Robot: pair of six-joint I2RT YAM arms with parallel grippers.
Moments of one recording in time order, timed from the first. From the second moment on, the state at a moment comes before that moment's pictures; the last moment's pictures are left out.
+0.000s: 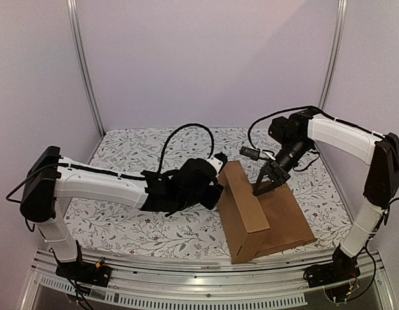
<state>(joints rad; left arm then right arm) -1.21 1.78 1.18 -0.05 -0.50 -0.24 0.53 1.70 1.46 -1.36 -0.87 -0.62</state>
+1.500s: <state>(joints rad) -1.07 1.90 1.58 -0.36 -0.26 -0.04 0.21 1.66 1.06 -0.73 -0.39 -0.77</state>
